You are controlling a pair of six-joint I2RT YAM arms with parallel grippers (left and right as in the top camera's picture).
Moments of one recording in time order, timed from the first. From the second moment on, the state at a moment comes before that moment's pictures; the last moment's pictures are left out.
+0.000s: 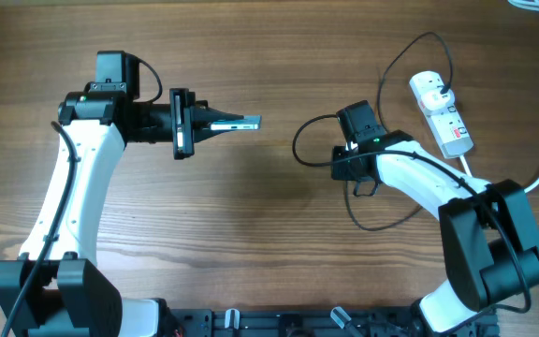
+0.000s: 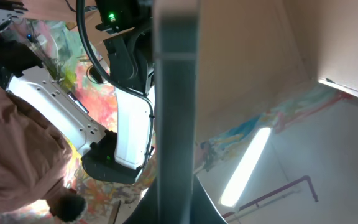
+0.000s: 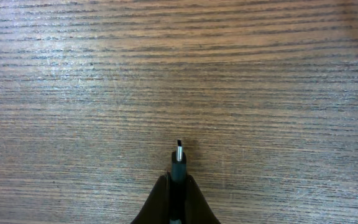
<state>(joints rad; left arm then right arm) 0.00 1.58 1.32 -1.04 1.52 -1.30 0.37 1.78 0.94 -0.49 0.03 0.40</state>
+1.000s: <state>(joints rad) 0.00 1.58 1.32 -1.04 1.52 -1.32 0.38 1.76 0.91 -0.50 -0.02 0.34</state>
